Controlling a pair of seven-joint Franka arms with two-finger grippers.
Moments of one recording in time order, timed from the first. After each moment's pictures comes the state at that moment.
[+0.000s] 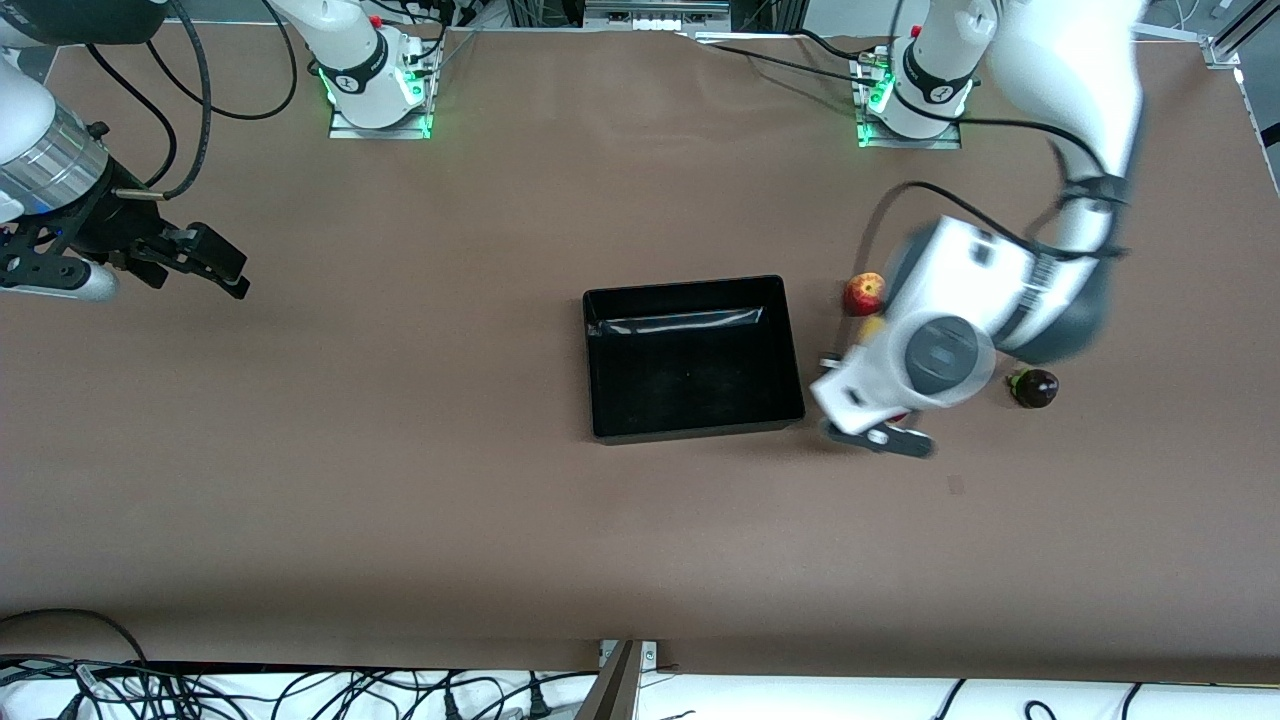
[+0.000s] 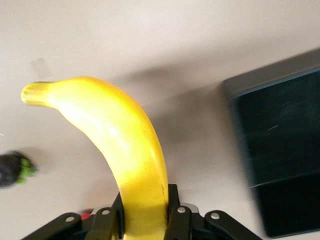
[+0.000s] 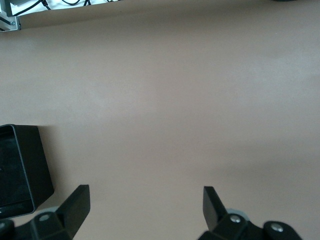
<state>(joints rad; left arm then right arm) -0.14 0.62 -0.17 -1.34 0.12 1.64 -0.05 0.14 0.04 -0.01 -1.62 0.01 1.77 0.27</state>
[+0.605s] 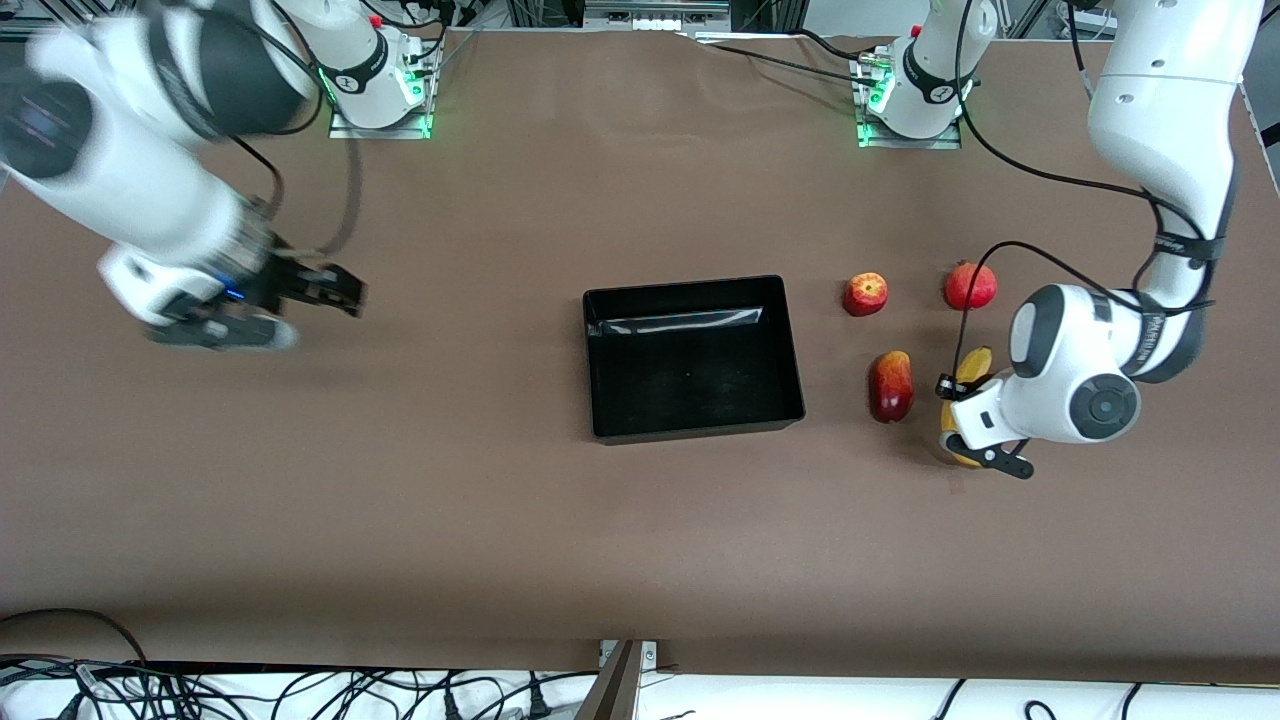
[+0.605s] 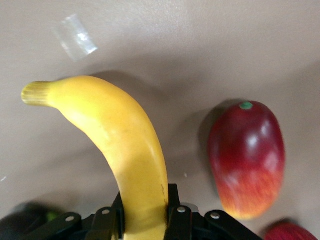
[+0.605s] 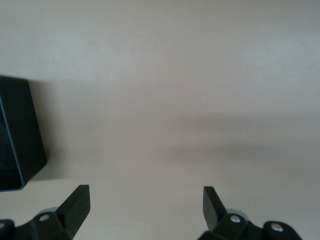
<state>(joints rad) 0.10 0.64 -0.17 -1.70 0.12 2.06 0.24 0.29 0.22 0.00 -1.64 0.01 1.79 0.27</state>
